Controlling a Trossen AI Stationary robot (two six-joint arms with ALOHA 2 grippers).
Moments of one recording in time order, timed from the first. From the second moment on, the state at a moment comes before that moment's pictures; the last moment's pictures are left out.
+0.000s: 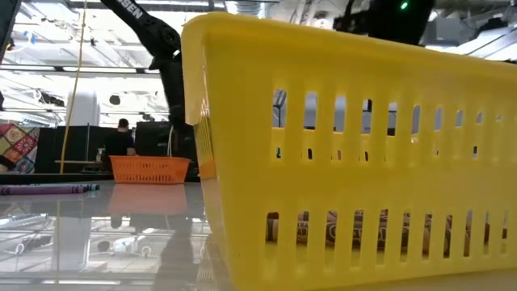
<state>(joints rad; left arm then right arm) 0.71 1.68 1.19 -0.63 0.09 0.44 0.30 1.54 1.29 -1.30 0.65 0.87</state>
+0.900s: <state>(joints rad) -0.01 1.68 1.20 -0.20 0.07 0.28 -0.34 1.20 0.74 -0.88 0.44 0.76</state>
